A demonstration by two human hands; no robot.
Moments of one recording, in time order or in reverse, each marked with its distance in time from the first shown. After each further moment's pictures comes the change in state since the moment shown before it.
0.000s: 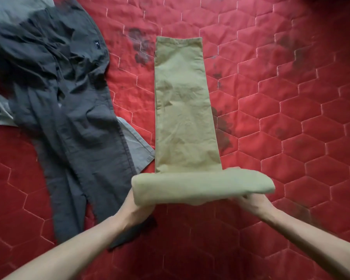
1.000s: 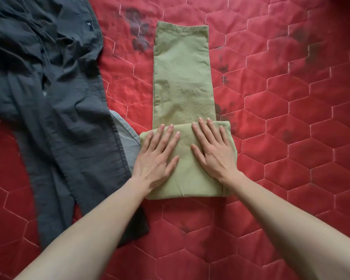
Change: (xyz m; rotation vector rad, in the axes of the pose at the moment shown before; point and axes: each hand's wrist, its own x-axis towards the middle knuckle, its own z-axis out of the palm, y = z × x) left_hand 0.115 -0.012 0.033 0.816 0.148 0.411; right_hand 0.134 -0.036 0.040 -0.362 0.069 -0.089
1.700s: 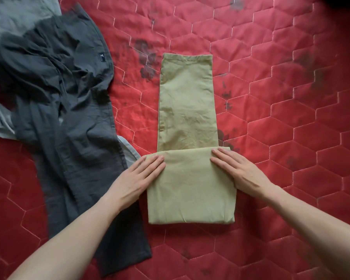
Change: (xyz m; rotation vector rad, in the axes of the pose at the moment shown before) left_hand -0.015 -0.074 -0.033 0.136 -0.113 0.324; right_hand 0.014 0.099 -0.032 0.066 -0.180 -0.465
